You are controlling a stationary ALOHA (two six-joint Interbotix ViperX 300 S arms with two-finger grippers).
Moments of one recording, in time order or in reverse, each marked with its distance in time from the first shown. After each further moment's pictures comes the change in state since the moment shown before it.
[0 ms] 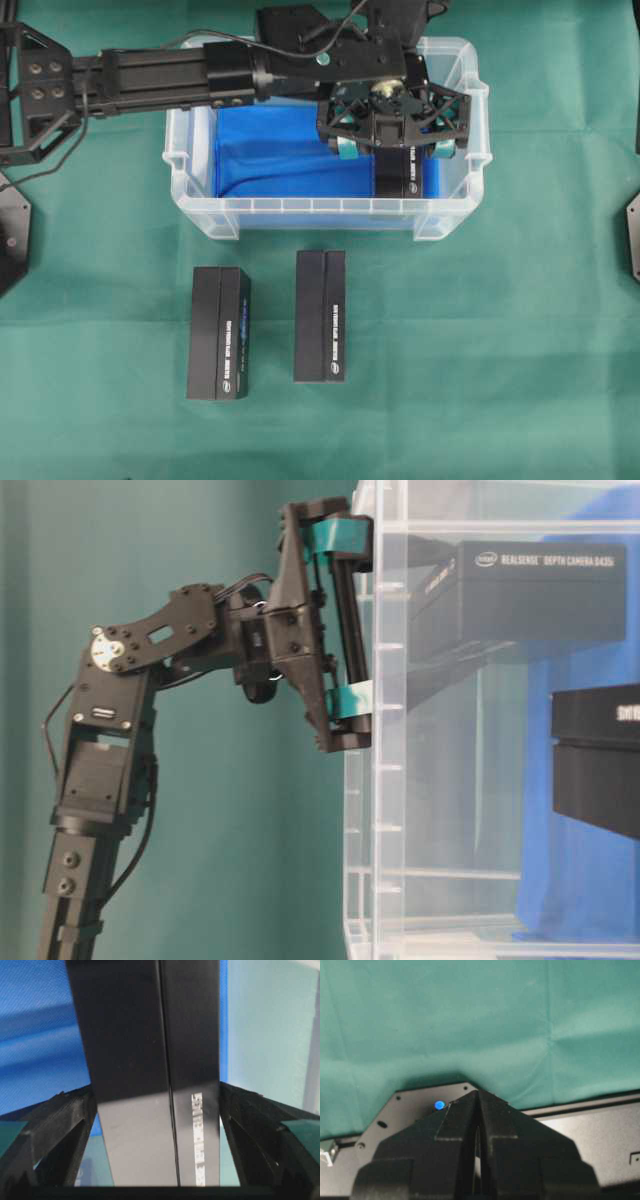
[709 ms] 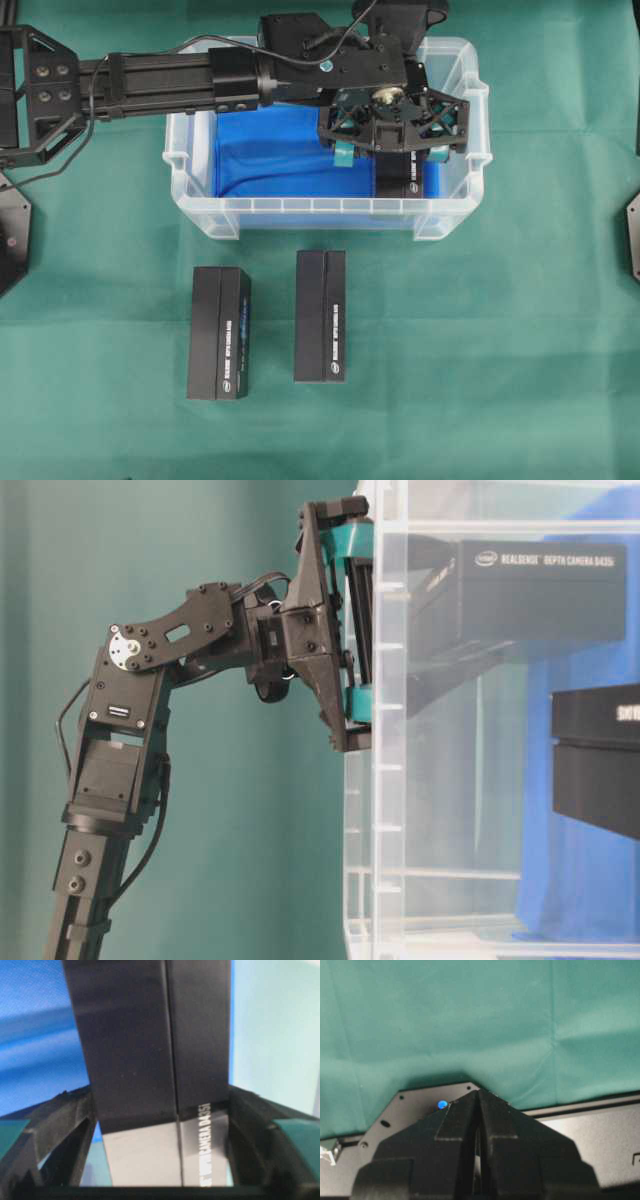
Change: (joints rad) left arm -0.002 0.005 0.017 0.002 -0.037 -0.003; right arm 0.000 -0.002 -0.002 0.006 -0.002 0.000
